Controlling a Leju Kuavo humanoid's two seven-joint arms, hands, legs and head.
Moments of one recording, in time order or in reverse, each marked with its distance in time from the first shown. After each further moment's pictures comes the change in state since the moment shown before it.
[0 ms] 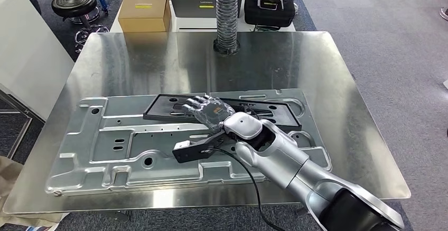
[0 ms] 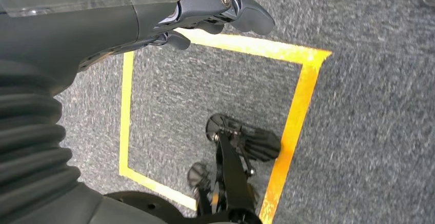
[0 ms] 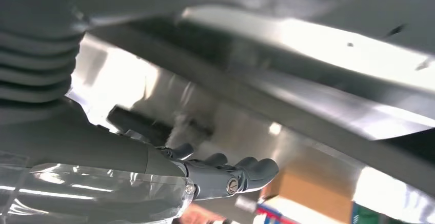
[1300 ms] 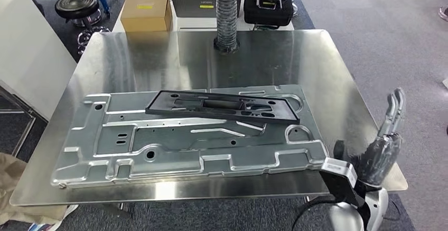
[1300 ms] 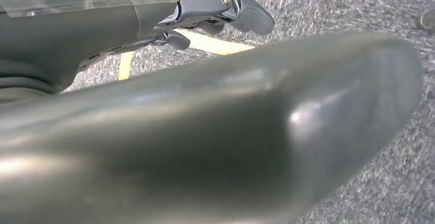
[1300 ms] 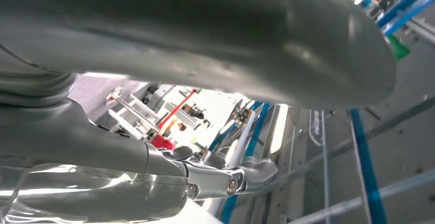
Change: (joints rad) left arm 0.000 -0.007 -0.074 0.015 0.129 0.025 -0.045; right arm 0.869 -0.043 -0.948 -0.855 -0.158 -0.879 -0.349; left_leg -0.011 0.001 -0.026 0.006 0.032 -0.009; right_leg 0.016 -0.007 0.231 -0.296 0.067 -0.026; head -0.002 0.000
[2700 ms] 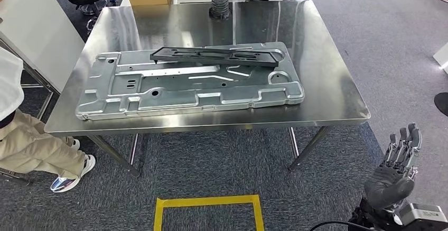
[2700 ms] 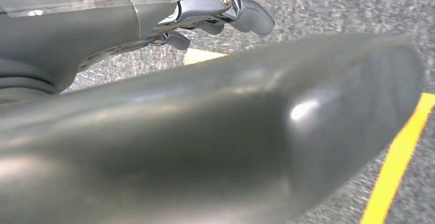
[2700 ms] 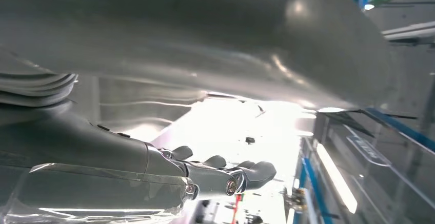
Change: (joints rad) left arm -0.008 0.040 -0.081 0.009 0.049 0.001 0.001; right arm 0.152 0.067 -0.224 0.058 -0.785 0.476 -0.336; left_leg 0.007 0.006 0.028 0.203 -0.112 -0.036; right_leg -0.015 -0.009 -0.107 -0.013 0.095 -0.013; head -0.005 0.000
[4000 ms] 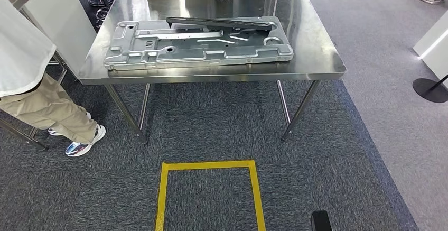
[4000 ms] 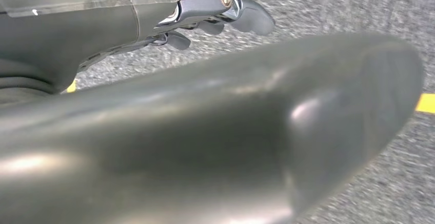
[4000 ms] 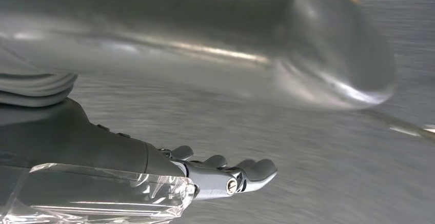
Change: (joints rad) left arm -0.007 -0.006 -0.082 0.001 0.010 0.016 0.000; right arm -0.223 -0.041 -0.149 1.402 0.356 -0.141 0.157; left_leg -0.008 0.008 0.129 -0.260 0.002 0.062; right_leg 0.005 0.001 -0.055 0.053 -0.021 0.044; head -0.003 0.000
